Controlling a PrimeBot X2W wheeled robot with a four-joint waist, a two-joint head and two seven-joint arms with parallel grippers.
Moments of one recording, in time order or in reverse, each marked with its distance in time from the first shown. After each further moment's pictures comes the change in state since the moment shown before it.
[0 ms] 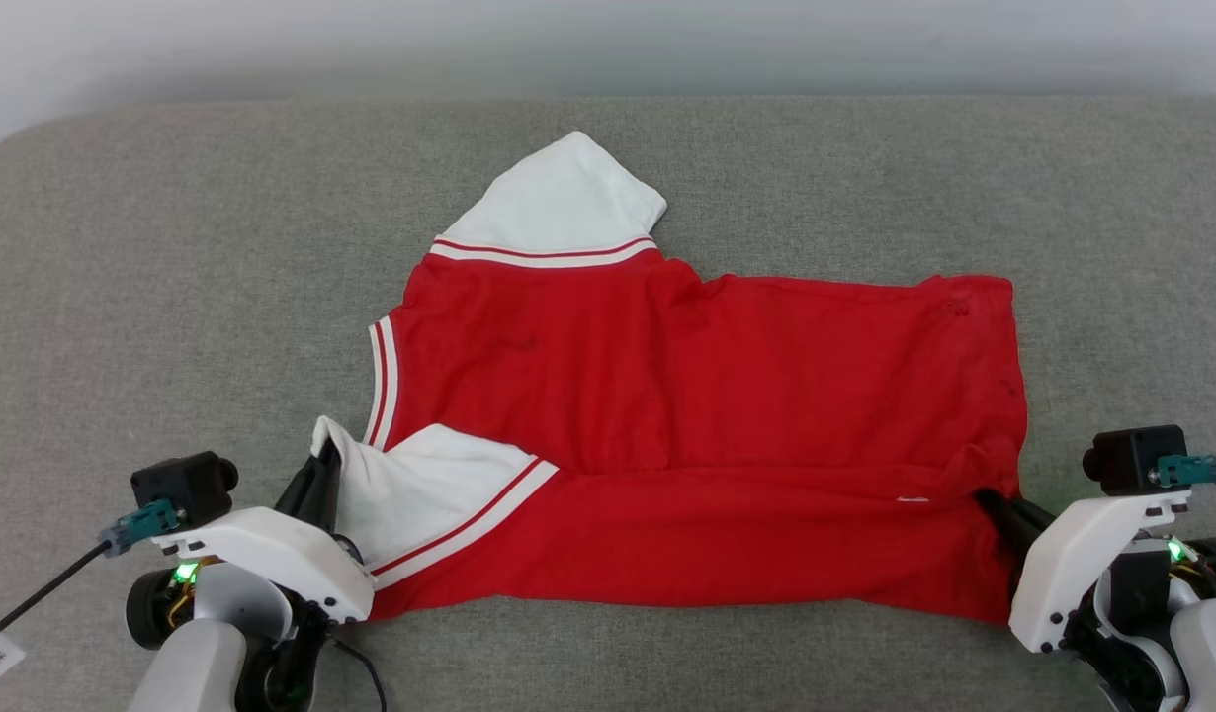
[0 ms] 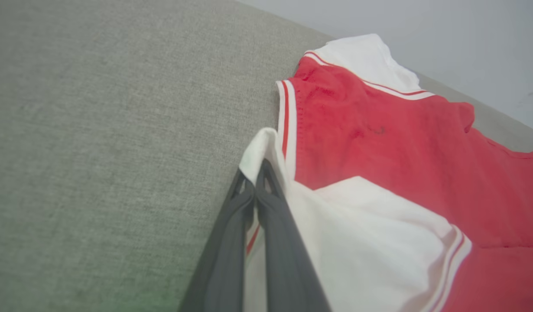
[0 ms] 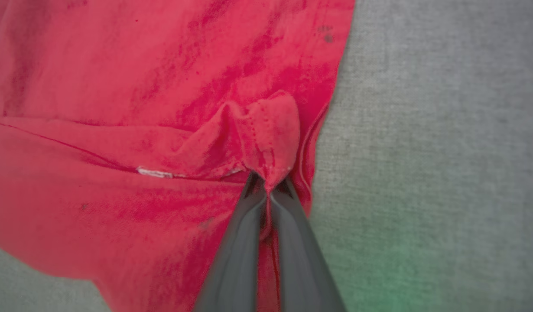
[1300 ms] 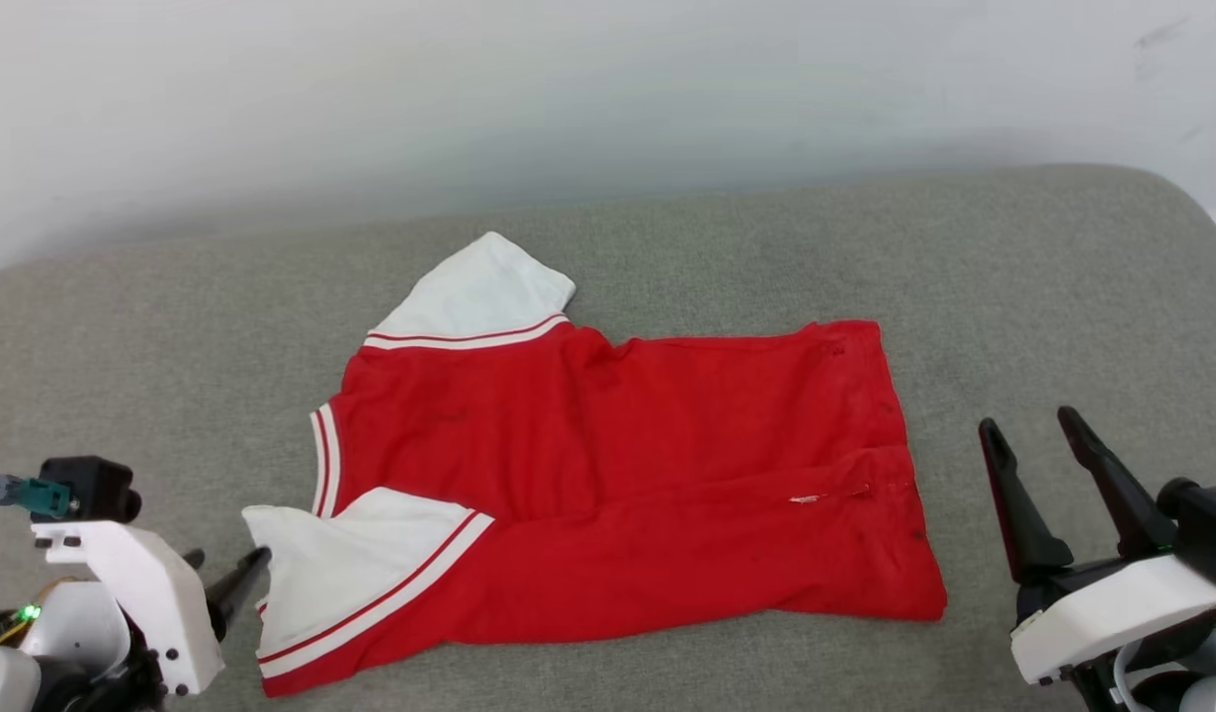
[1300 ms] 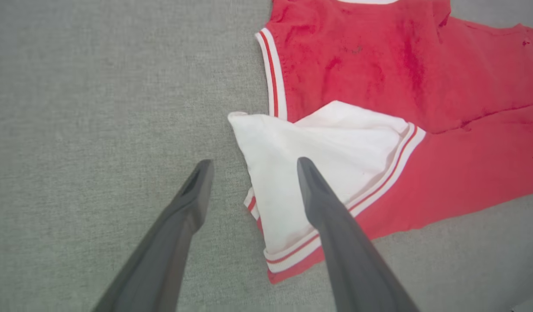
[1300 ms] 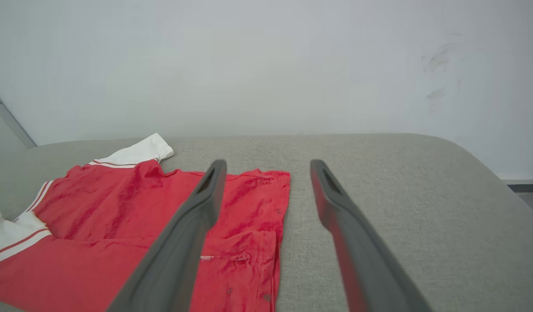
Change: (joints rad) left arm 0.119 0.339 0.002 -0.220 -0.156 -0.008 0.565; right arm 0.189 0.110 -0.093 -0.390 -0.199 -0.001 -0.344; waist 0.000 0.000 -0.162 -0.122
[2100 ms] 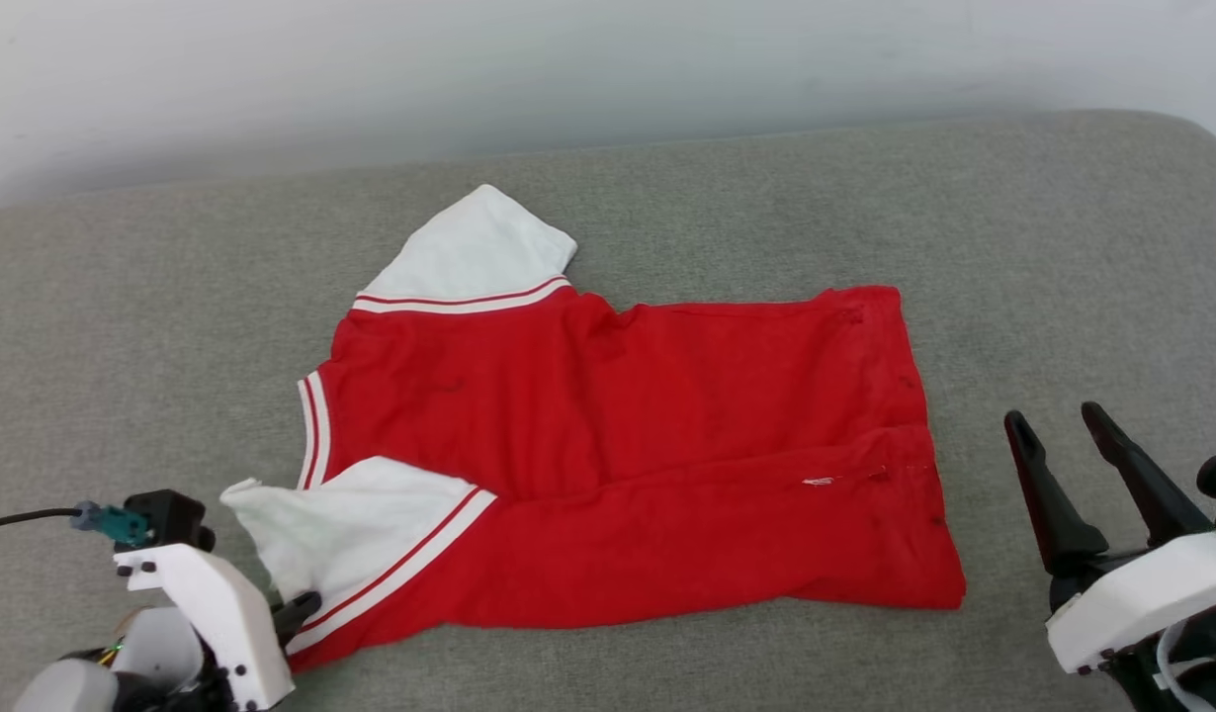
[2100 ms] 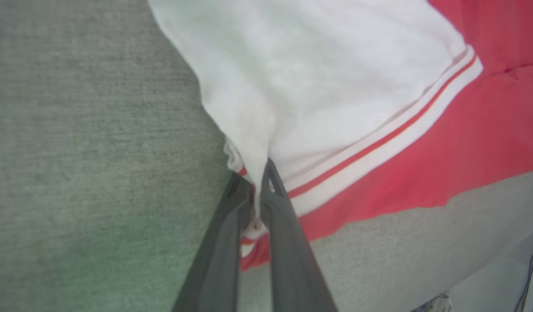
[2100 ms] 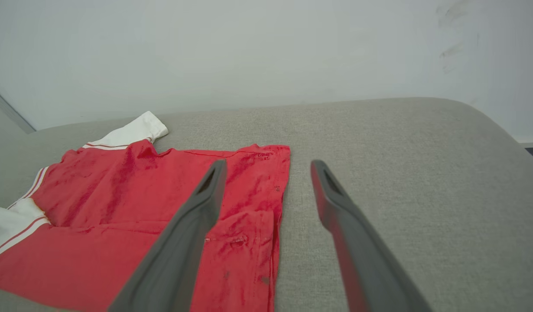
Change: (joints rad) left arm -0.006 -0.086 -0.059 0.098 -0.096 -0.001 0.094; right arm 0.003 -0.001 -0.042 -0.081 0.059 0.000 0.127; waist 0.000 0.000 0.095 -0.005
